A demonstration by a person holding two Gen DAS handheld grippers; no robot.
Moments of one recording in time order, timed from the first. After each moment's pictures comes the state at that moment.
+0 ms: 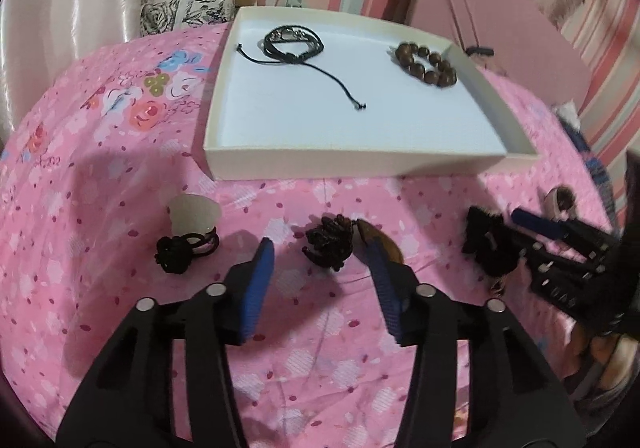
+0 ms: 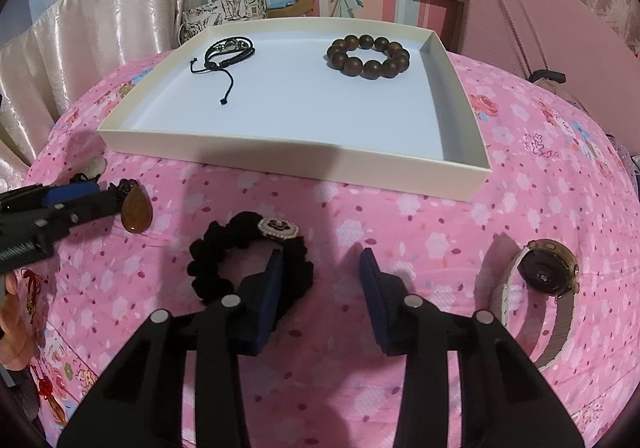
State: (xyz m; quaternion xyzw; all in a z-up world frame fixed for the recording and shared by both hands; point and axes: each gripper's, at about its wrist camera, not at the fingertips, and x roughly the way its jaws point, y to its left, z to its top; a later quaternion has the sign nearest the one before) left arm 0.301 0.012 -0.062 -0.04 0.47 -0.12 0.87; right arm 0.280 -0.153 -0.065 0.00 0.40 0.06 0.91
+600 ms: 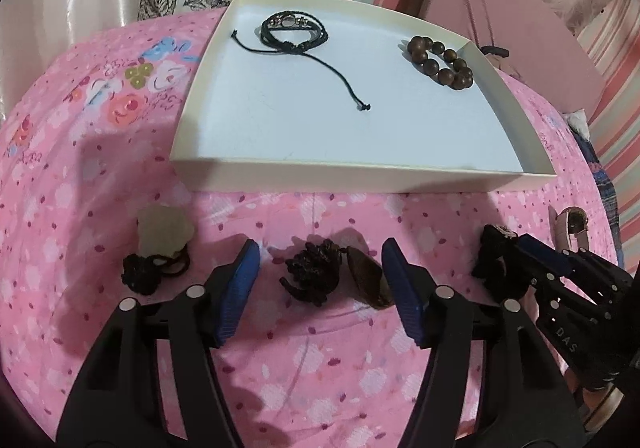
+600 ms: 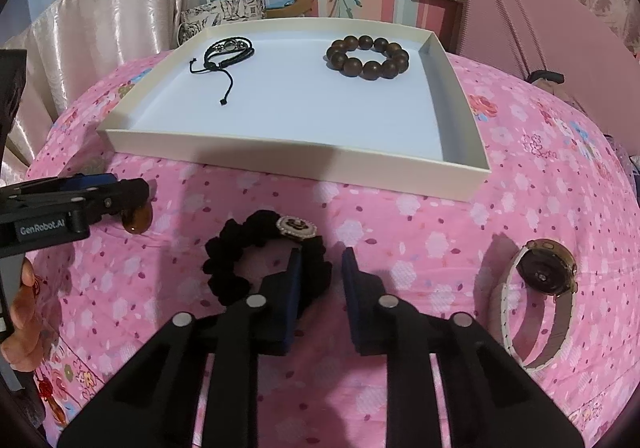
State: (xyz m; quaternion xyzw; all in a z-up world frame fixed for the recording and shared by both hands) left arm 0.328 -0.009 -0.076 -0.04 0.50 -0.10 0.86; right arm 0.278 -0.149 -0.064 -0.01 0.40 0.06 0.92
